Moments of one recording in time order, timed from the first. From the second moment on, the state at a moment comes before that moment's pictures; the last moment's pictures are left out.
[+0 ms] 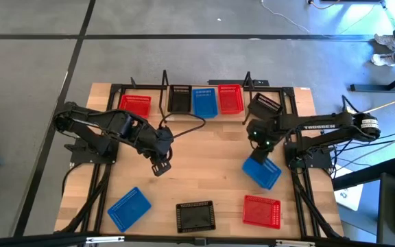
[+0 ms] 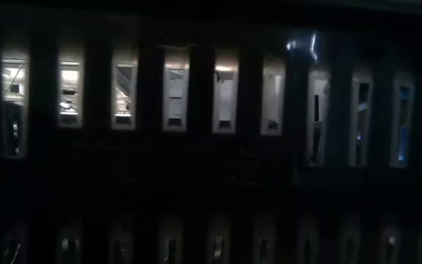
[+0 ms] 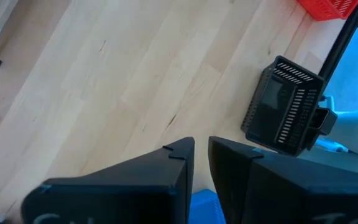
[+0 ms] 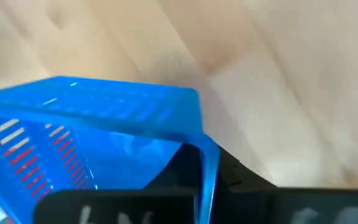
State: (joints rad) left arm -0.28 1.51 1.73 -1.29 -0.09 -0.83; right arm -0.16 1.18 0.66 -0.88 -0.35 0.52
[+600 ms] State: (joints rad) left arm -0.28 1.51 1.73 -1.29 -0.25 -0.60; right arm -0.16 1.28 1.28 -1.01 0.05 0.37
